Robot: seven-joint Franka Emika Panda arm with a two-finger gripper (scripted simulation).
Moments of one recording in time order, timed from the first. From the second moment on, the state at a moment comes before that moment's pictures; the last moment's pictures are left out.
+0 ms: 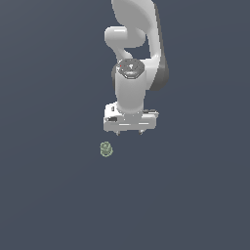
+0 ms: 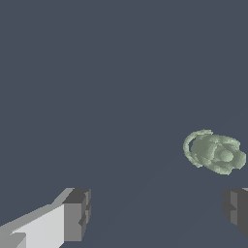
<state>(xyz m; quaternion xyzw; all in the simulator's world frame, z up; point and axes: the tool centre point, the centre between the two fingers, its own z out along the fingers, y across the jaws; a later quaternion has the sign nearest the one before) -0.008 0.019 0.164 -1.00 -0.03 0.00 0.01</state>
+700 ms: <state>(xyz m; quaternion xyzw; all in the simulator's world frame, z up) -0.001 0.027 0.180 -1.00 -0.06 -0.01 0.00</state>
